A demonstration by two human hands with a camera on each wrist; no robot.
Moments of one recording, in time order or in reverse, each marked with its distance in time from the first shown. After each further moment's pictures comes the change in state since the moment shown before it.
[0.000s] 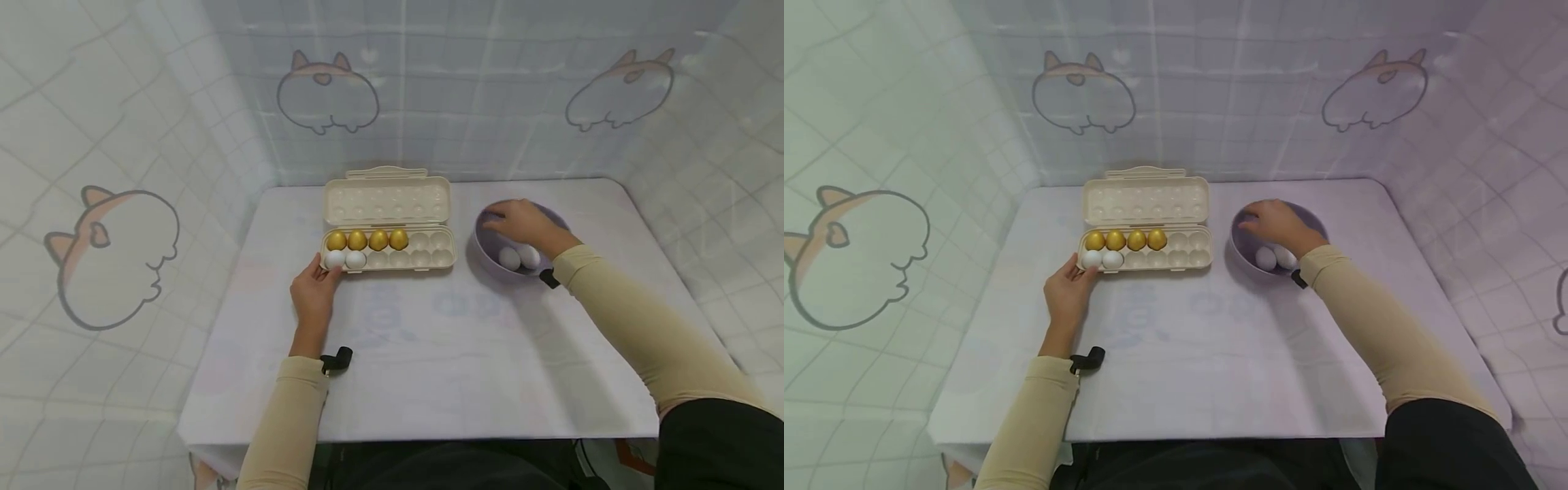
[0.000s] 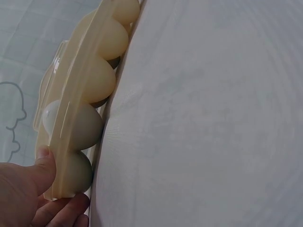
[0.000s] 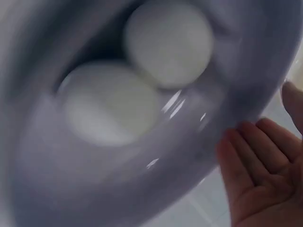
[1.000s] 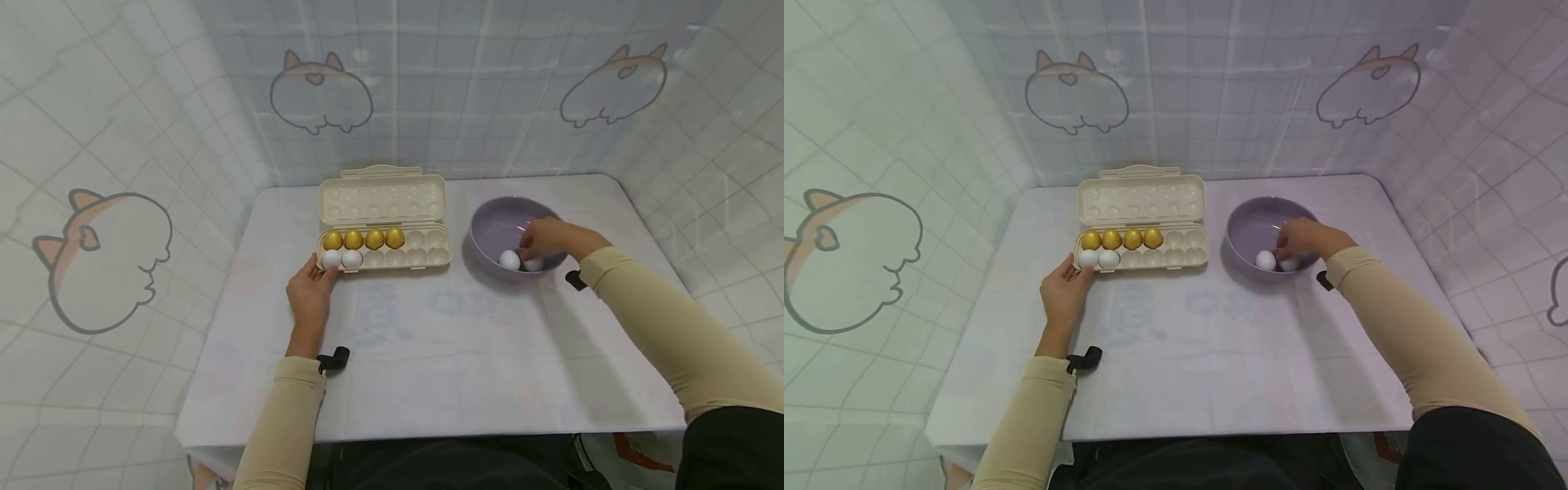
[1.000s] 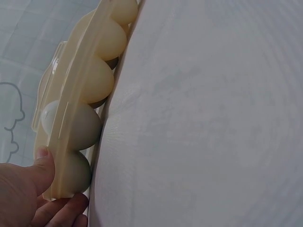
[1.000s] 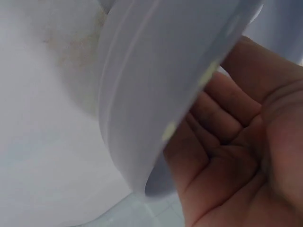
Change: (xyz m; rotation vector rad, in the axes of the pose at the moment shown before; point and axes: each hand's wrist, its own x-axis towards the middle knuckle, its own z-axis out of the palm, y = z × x) left_hand 0.005 -0.003 0.003 0.013 -0.005 -0.009; right_hand -0.039 0.048 -0.007 -0.122 -0.324 -0.026
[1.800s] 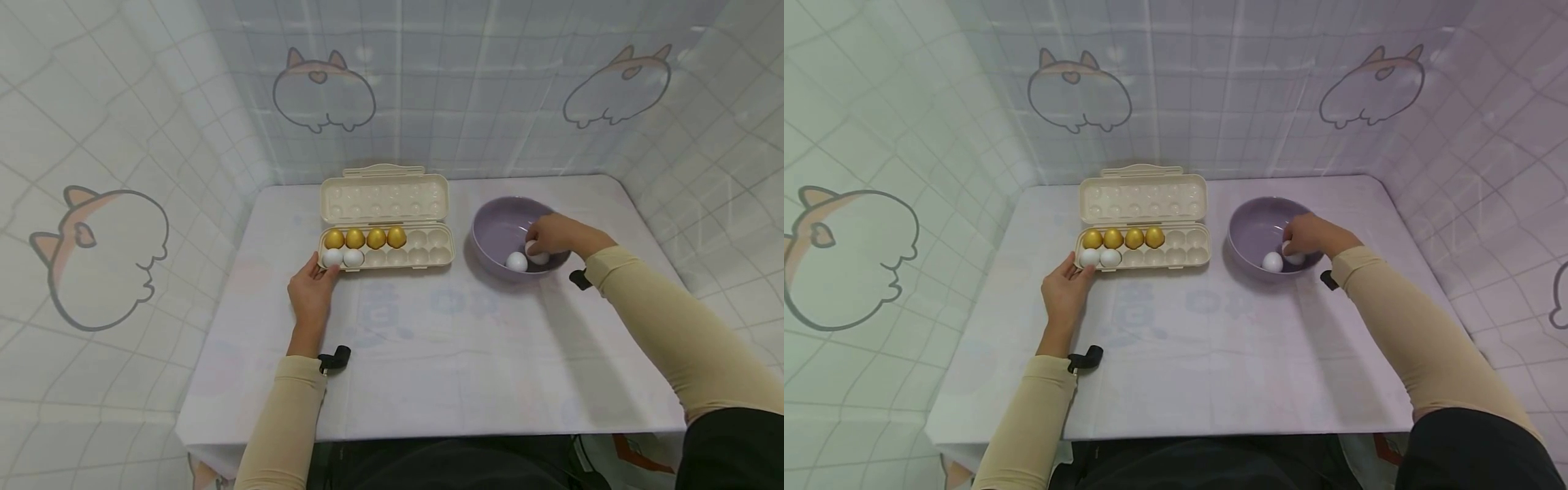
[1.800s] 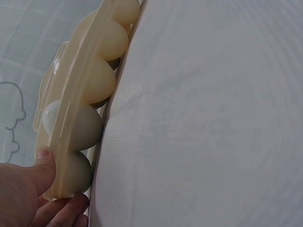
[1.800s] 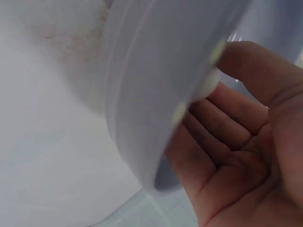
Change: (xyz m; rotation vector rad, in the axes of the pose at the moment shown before) left_hand 0.005 -0.006 0.001 0.022 -0.013 0.002; right_hand 0.002 0.002 -0.002 0.005 0.059 0.064
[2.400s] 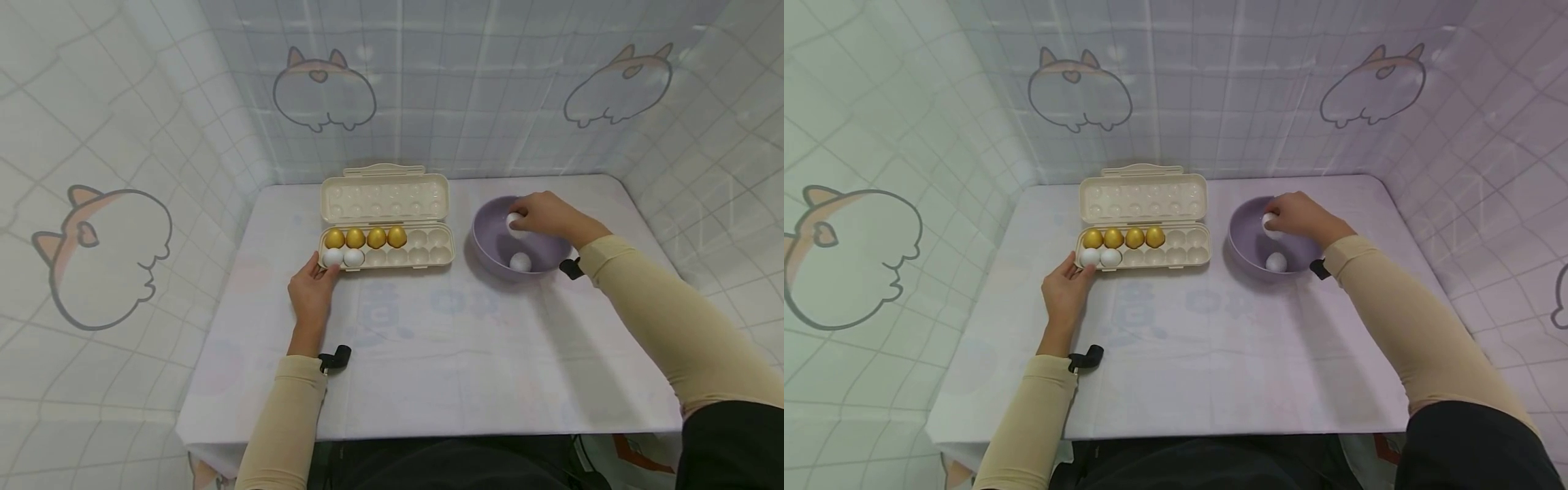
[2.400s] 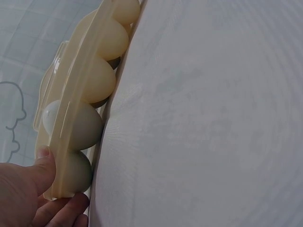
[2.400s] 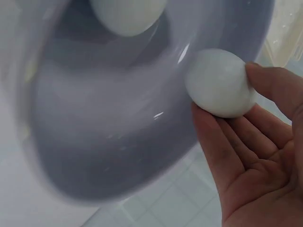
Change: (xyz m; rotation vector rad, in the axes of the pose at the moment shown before) left_hand 0.001 -0.001 0.001 0.001 -0.003 0.000; right_hand 0.012 -0.019 -0.024 0.103 0.200 -0.037
